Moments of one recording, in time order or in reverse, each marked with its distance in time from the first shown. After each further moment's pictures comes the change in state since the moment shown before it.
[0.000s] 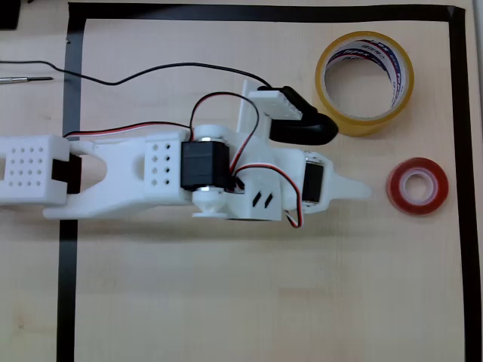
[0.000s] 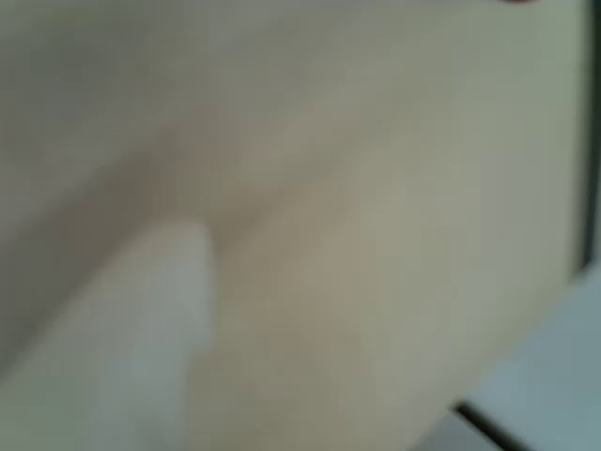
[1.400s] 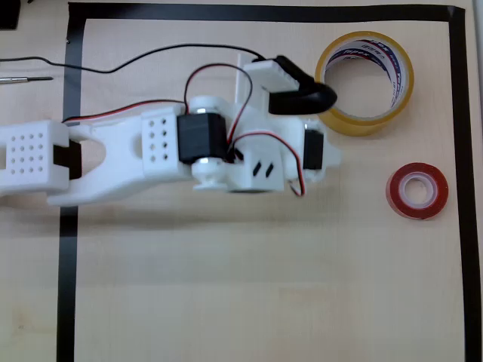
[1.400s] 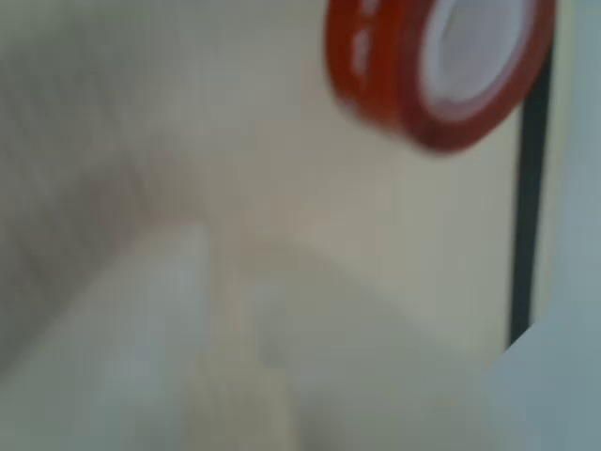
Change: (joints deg) arm -2.8 -1.8 -4.6 -0.9 0.1
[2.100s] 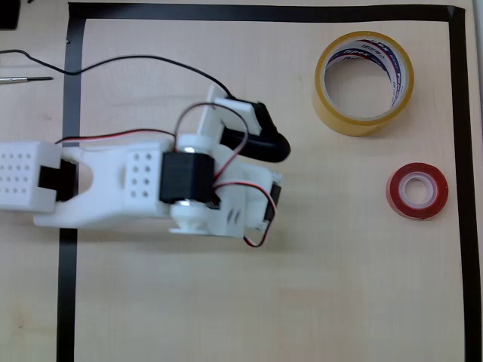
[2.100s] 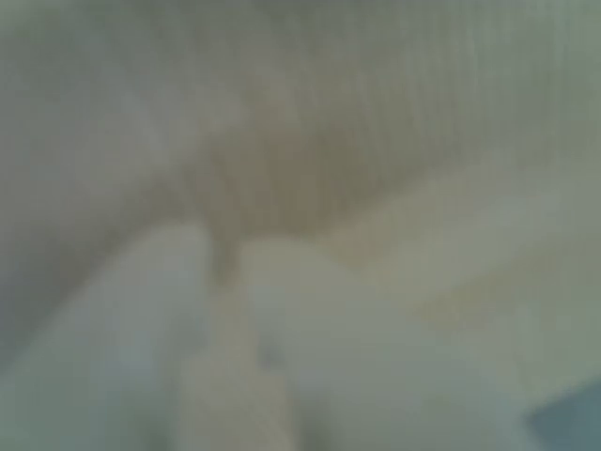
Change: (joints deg) arm 5.5 7.6 0.2 28.8 2.9
